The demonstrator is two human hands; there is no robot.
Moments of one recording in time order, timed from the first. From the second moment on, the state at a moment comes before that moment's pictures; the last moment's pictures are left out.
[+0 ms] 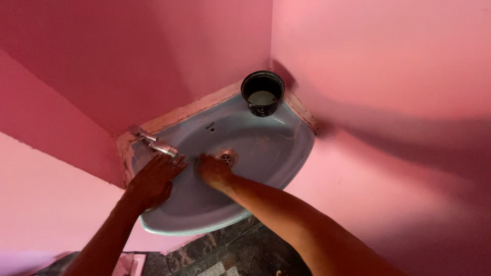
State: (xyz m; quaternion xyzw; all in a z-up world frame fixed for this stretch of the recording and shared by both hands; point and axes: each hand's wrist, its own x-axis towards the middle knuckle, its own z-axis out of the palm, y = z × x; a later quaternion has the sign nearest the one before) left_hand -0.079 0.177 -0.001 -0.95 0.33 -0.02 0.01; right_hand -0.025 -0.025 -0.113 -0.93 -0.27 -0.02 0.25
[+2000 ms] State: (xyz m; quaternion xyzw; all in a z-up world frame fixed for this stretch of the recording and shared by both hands) left_hand -0.092 0.197 -0.037 -0.92 0.12 -0.26 -0.27; right_hand -0.069 0.052 -0.085 -0.81 -0.20 -0.19 0.51
